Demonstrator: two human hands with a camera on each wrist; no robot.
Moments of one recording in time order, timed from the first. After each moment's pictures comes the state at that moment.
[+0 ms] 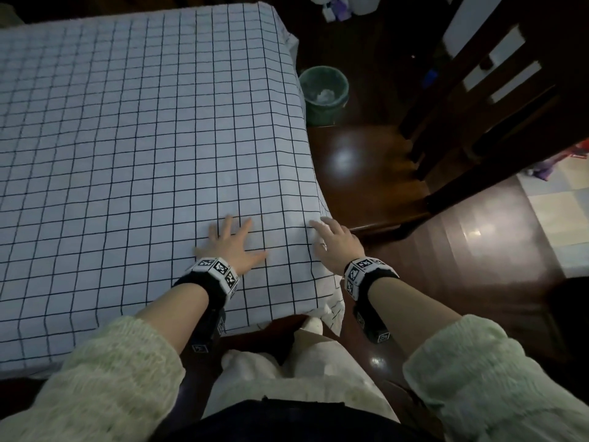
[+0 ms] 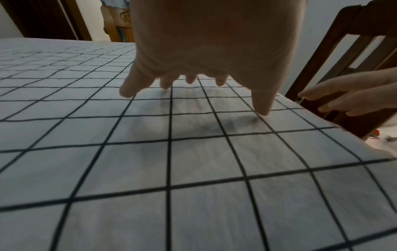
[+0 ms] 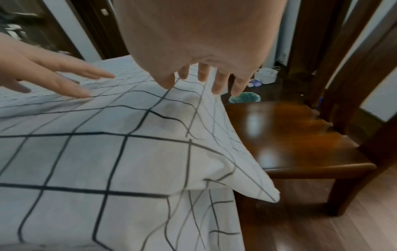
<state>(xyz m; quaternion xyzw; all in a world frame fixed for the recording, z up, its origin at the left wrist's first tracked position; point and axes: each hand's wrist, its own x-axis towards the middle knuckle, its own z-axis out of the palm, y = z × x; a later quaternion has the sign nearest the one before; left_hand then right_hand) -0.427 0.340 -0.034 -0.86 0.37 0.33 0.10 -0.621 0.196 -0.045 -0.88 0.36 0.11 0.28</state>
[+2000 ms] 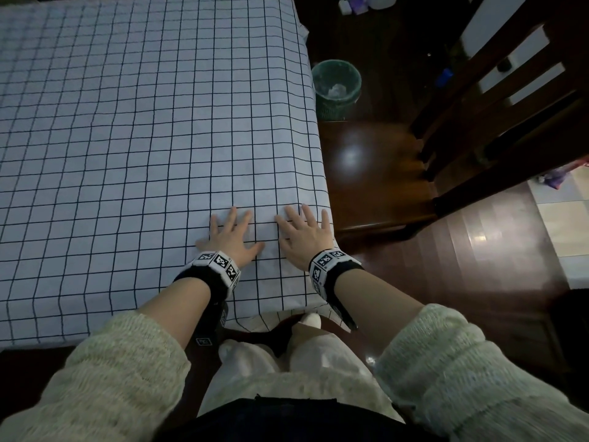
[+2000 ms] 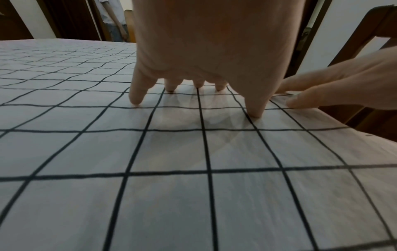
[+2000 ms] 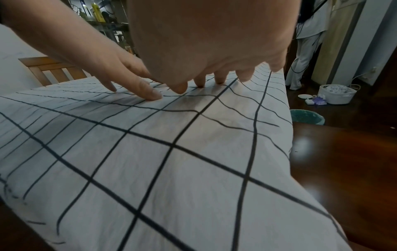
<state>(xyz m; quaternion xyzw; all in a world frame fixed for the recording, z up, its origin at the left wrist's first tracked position) -0.426 0.350 -0.043 -0.87 0.35 0.32 0.11 -0.565 0.232 -0.049 -0.94 0.26 0.17 0.16</state>
